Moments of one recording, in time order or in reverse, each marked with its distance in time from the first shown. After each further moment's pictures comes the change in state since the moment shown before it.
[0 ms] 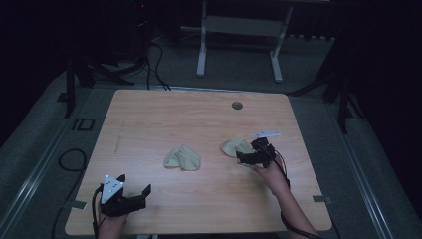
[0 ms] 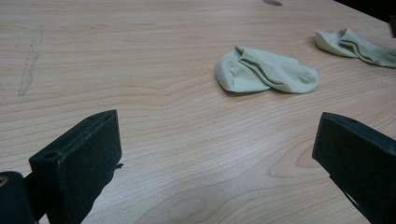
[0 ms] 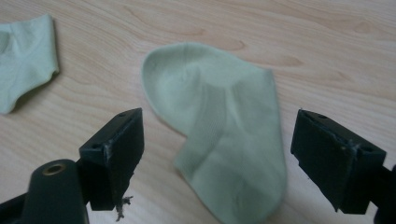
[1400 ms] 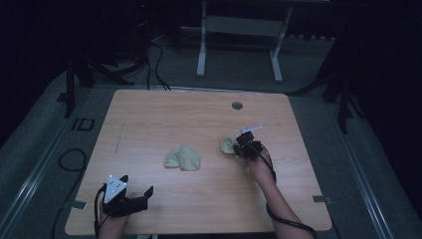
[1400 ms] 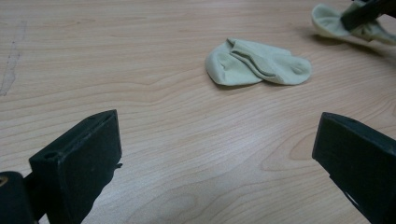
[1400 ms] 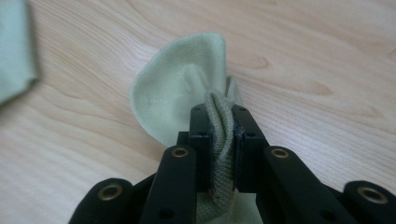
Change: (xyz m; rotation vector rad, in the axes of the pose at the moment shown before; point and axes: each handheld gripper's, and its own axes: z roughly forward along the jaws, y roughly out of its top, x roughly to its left) left arm -0.004 0.000 0.003 0.026 -0.026 0.024; right arm 0.023 0.024 0.028 0.077 -0.062 -0.094
